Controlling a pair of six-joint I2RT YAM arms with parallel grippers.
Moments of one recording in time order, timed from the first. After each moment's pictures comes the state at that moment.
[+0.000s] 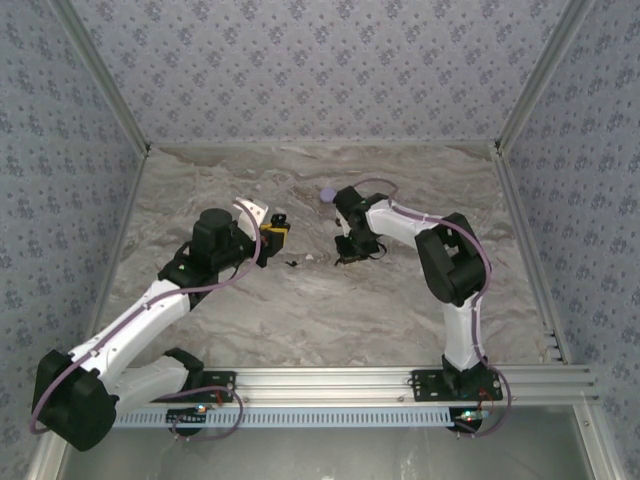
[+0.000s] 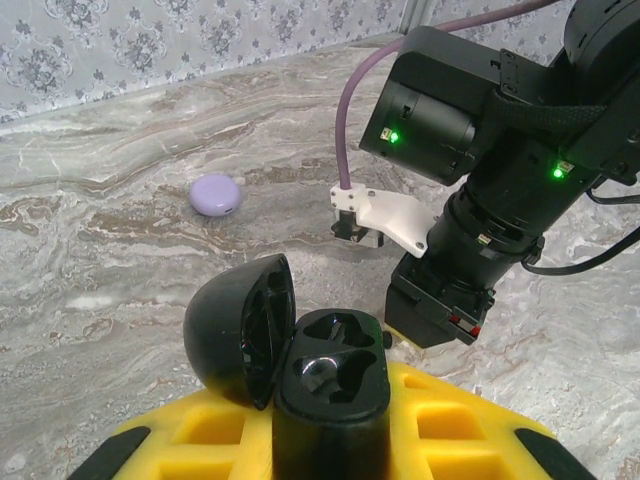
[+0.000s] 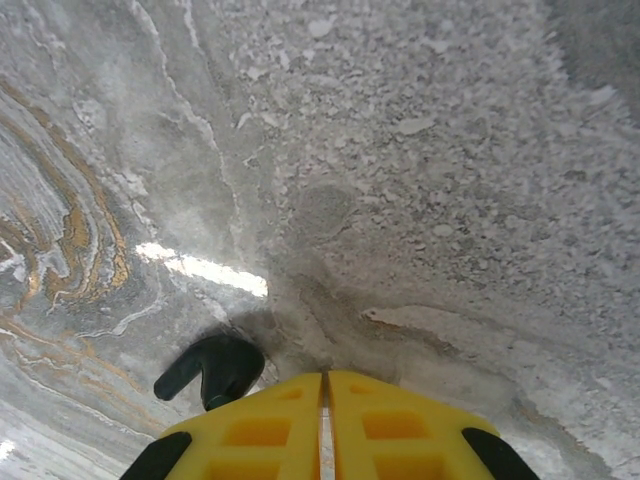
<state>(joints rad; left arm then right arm) -0.53 1.03 0.72 -0.09 0.26 -0.09 0.57 2.02 1.42 -0.82 -0.13 0.27</state>
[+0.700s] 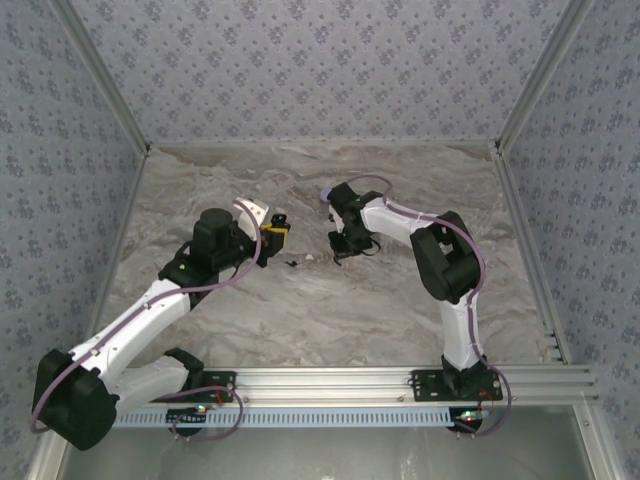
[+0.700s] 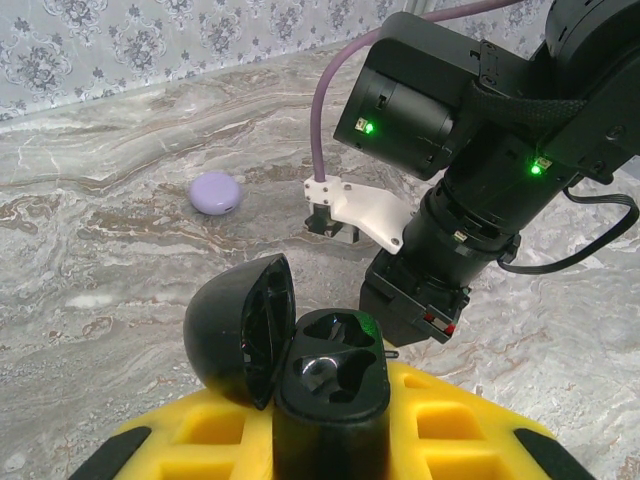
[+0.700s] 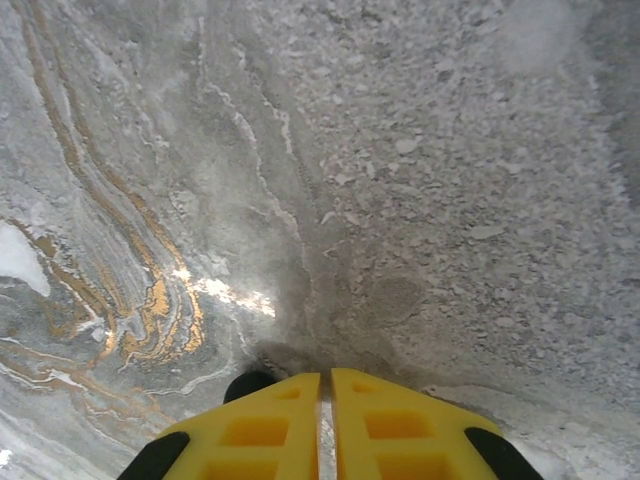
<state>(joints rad) -0.53 1.04 0.72 -0.09 0.26 -0.09 0.59 2.06 1.48 -0.79 -0.13 0.27</state>
